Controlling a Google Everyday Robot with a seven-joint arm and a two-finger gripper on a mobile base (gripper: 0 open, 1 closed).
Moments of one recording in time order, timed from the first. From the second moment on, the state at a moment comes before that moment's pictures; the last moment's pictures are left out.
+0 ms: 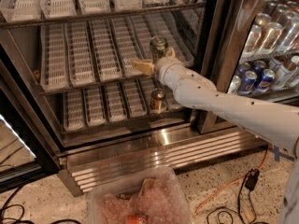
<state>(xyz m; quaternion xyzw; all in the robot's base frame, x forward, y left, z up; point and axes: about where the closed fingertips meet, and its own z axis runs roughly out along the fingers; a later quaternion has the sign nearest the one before) 0.795 -0.020 0.823 -0.19 0.70 0.16 0.67</state>
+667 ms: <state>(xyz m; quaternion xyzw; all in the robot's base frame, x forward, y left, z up) 0.796 -0.019 0.828 -0.19 0.70 0.16 0.67</state>
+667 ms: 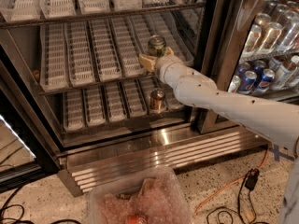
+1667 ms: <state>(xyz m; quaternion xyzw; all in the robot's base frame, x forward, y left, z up) 0.795 -0.015 0.833 -0.19 0.69 0.18 0.67</state>
